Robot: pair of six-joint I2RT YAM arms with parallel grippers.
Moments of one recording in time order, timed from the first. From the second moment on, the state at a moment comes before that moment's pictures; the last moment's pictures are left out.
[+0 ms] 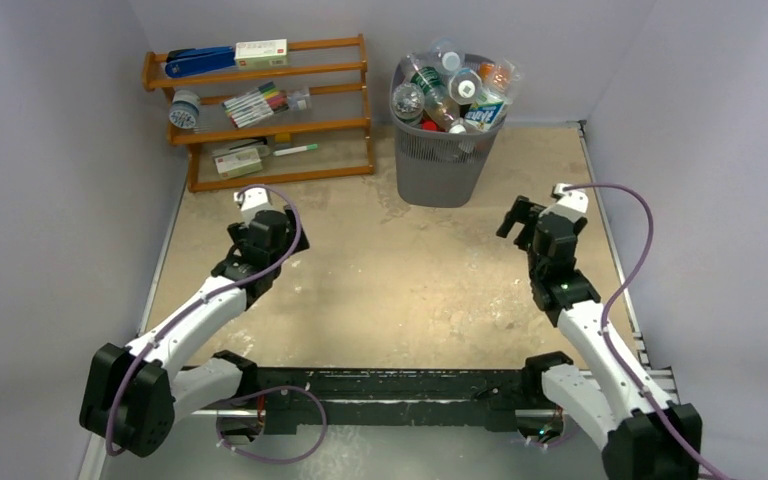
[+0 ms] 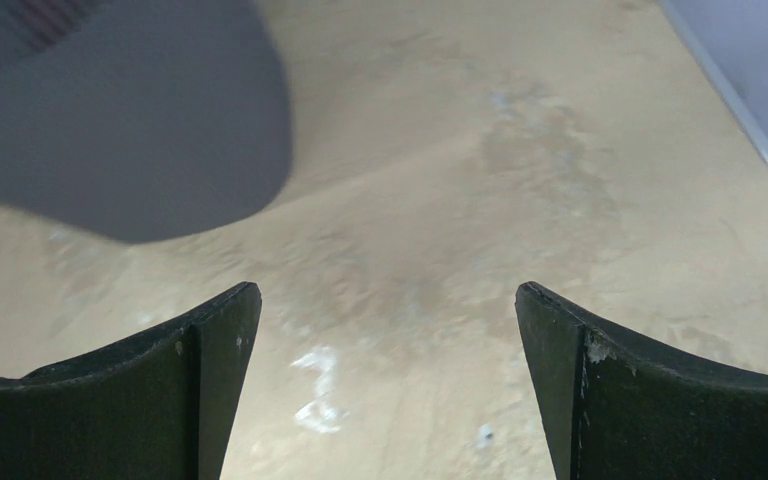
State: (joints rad) left arm -0.42 1.07 0.63 -0.19 -0.47 -0.54; right arm 0.27 0.84 0.59 -0.09 0.42 0.33
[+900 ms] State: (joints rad) left arm -0.07 1.49 0.43 0.51 -0.61 -0.19; right arm -0.11 1.45 0.38 0.93 0.34 0.09
